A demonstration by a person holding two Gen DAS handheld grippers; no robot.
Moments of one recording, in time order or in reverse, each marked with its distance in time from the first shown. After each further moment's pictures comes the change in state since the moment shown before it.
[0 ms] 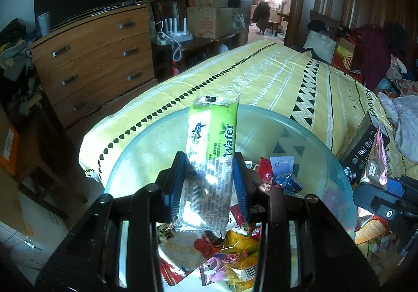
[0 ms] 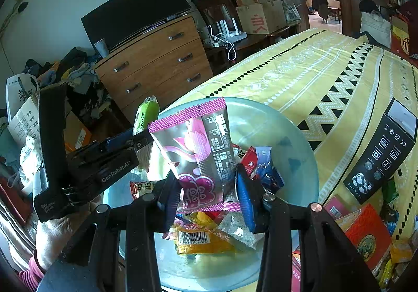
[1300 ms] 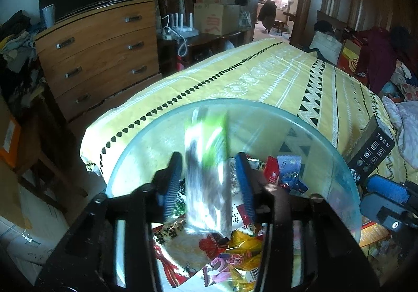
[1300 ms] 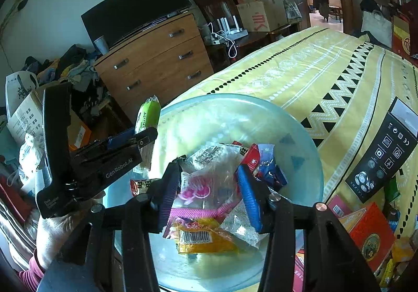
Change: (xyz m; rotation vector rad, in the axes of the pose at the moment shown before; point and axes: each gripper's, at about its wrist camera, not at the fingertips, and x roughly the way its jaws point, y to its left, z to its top) left arm 0.000 0.008 -0.007 -0.039 0.015 0.027; right arm 0.005 0.007 -0.003 -0.001 0.008 -0.012
